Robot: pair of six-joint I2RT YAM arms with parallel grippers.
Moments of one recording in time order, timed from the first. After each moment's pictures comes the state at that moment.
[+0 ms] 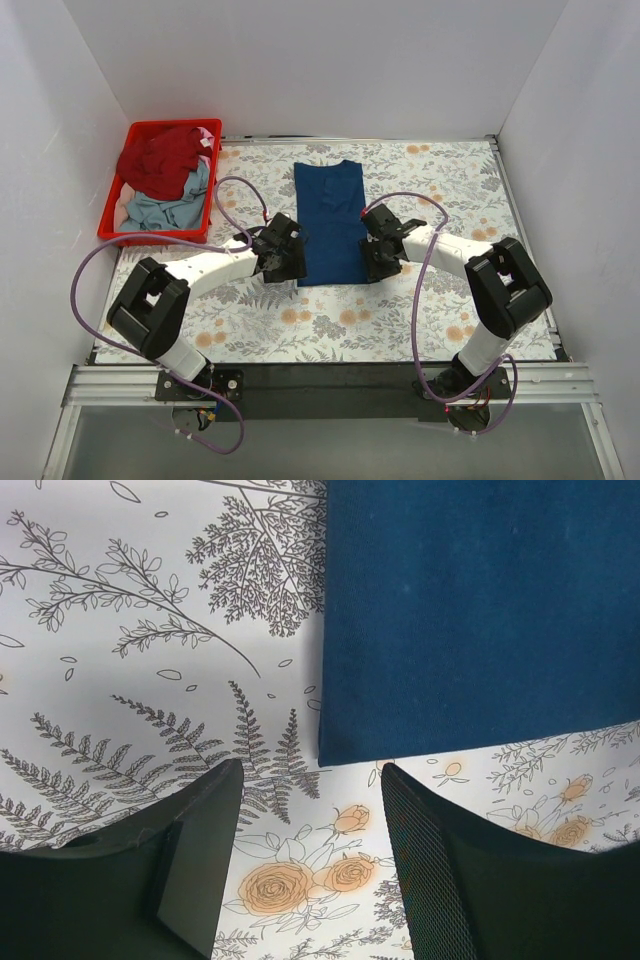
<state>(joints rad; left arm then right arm) -0.66 1.57 0.93 -0.45 -0.09 -0.71 0.62 1.68 0.99 -0.54 0.01 0.34</state>
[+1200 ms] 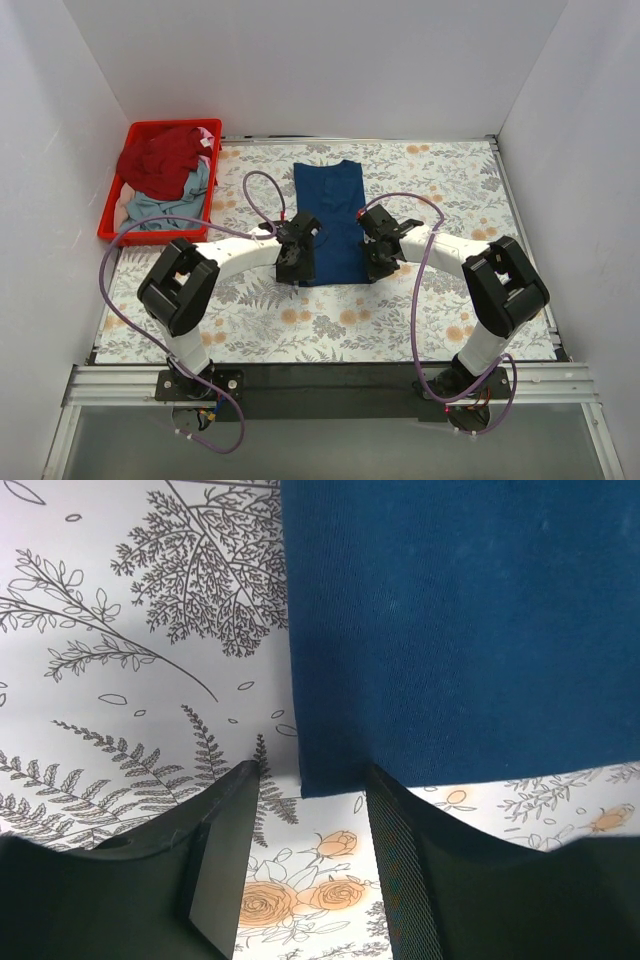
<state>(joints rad) -0.71 1.75 1.08 -0.57 -0.12 -0.71 0.64 1.69 1.01 -0.53 0.00 0.31</state>
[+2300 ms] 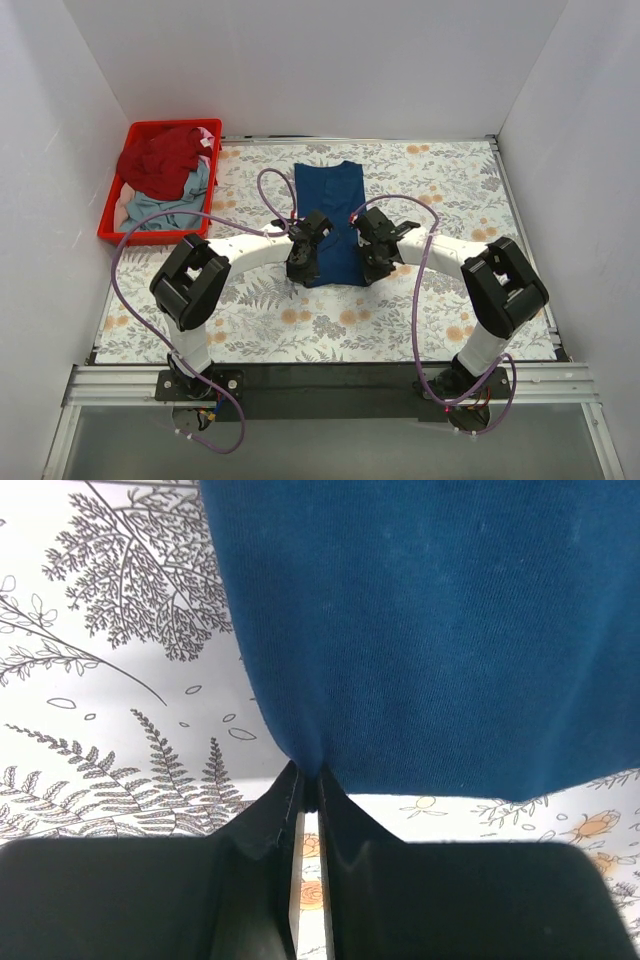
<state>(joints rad) -0.76 1.84 1.19 -0.65 -0.13 -0.72 0.66 1.69 1.01 -0.52 -0.03 0.26</state>
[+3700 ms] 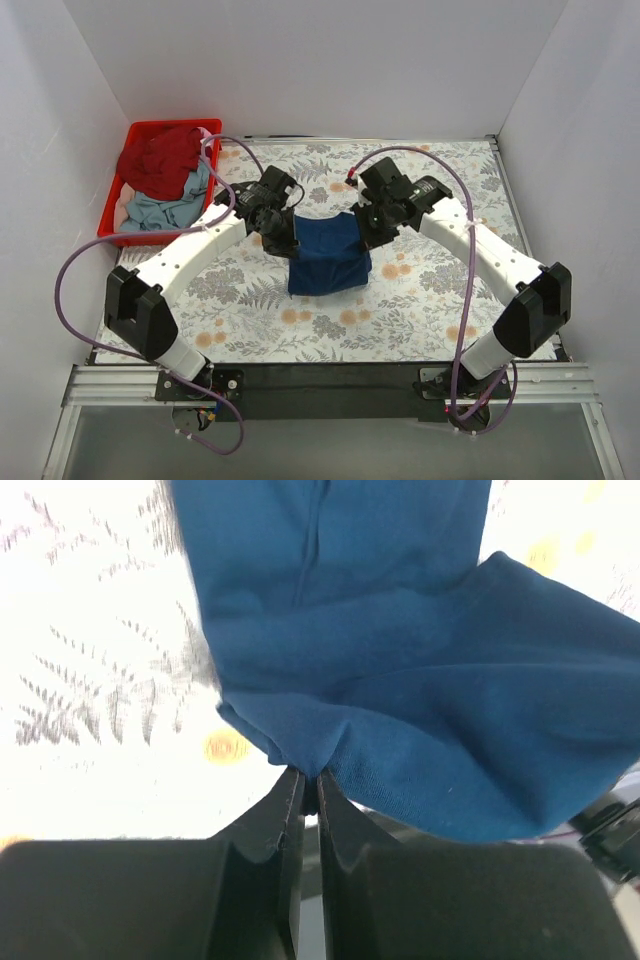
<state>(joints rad) -0.62 1.55 1.41 -1.00 0.08 -0.66 0.70 1.53 1.47 -1.01 -0.13 0.25</state>
